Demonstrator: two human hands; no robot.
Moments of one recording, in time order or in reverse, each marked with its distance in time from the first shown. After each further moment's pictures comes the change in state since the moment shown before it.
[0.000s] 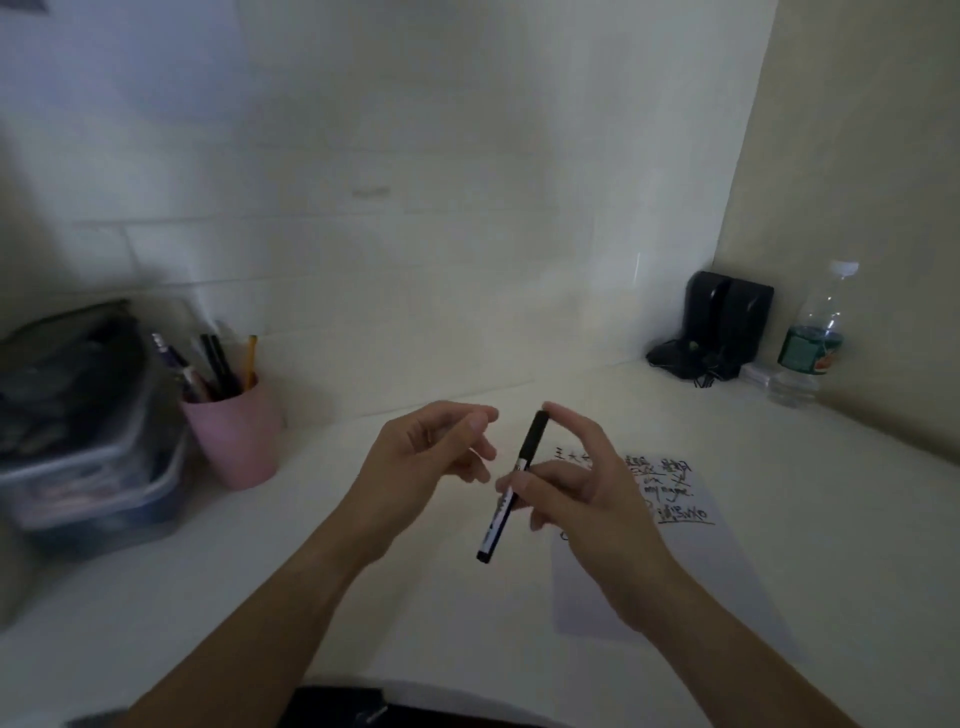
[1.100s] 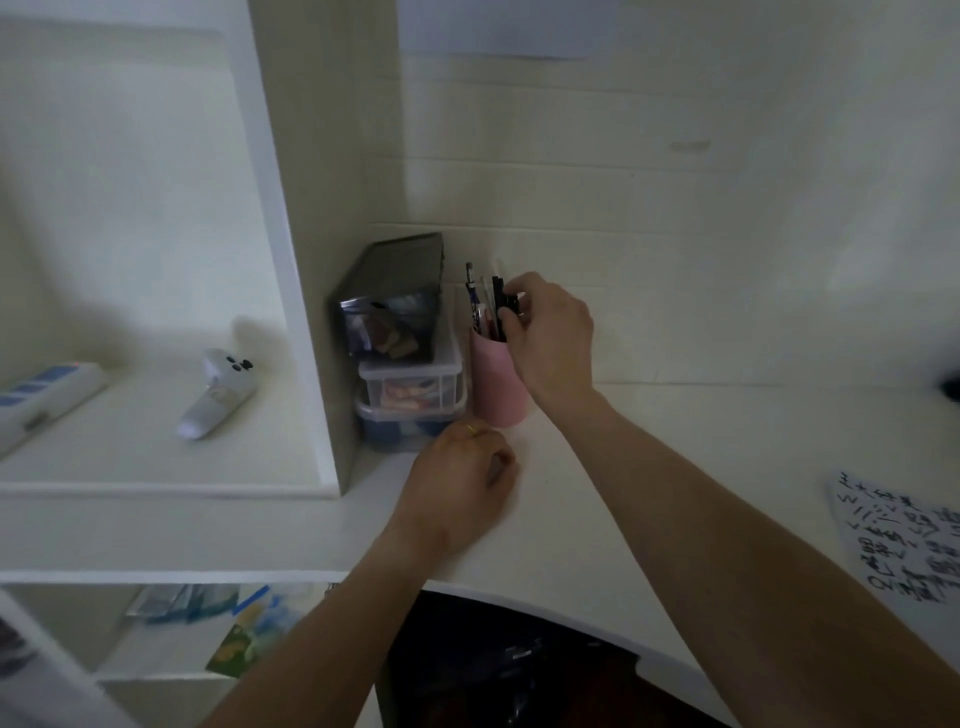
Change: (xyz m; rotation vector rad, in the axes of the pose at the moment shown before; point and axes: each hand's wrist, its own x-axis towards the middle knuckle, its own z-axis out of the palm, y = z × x) left_hand -0.084 -0.081 -0.186 1.061 0.267 0.025; right_hand 0.147 0.015 0.295 -0.719 0.054 -0.639
